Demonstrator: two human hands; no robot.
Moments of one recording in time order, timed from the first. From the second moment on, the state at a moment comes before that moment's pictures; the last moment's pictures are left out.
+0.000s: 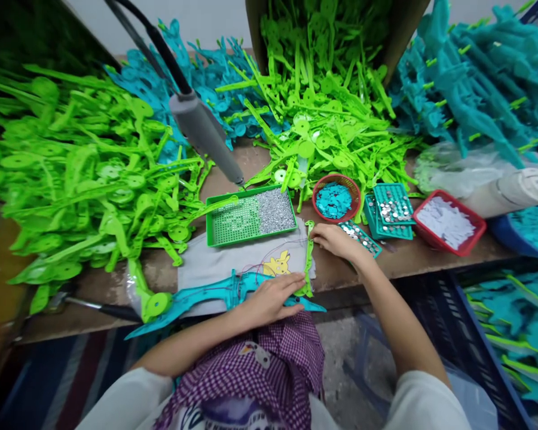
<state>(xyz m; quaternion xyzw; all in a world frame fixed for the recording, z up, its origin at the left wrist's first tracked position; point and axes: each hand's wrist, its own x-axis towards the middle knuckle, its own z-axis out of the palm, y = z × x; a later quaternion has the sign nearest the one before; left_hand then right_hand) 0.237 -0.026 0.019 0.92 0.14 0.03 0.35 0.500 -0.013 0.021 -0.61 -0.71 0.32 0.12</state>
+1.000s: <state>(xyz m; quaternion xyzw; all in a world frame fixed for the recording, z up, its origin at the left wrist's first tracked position) 0.344 -0.041 0.031 0.92 0.38 -0.02 0.08 0.498 0.009 0.024 -0.65 -0.68 0.33 0.03</state>
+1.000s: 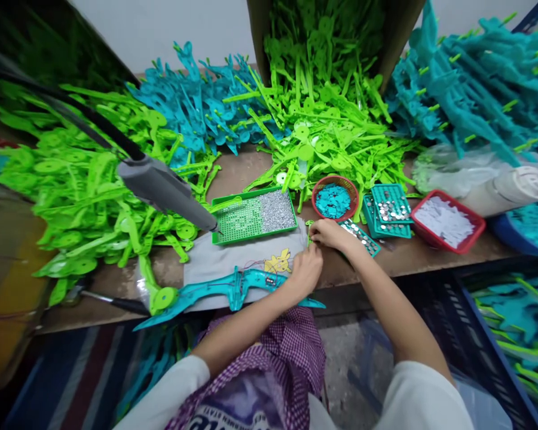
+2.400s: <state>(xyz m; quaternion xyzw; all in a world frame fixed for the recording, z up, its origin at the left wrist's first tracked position) 0.280 0.039 0.008 0.81 0.30 -0.01 0.50 0.498 -0.011 0.012 -0.64 -0.71 0.27 0.10</state>
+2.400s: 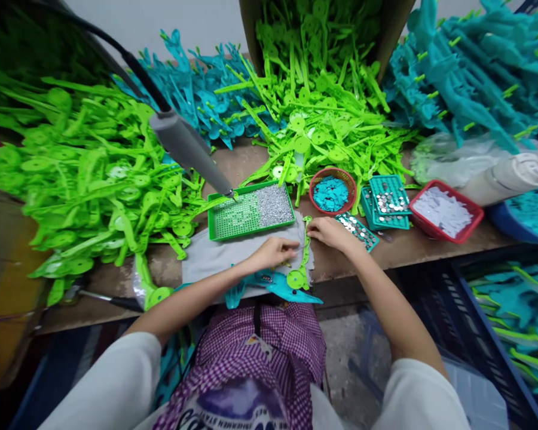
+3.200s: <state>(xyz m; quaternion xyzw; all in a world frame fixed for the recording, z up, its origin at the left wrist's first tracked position) 0.302 0.036 0.006 0.79 0.31 -0.06 0.52 0.499 -0.011 0.010 -0.65 -0.70 0.28 0.10</state>
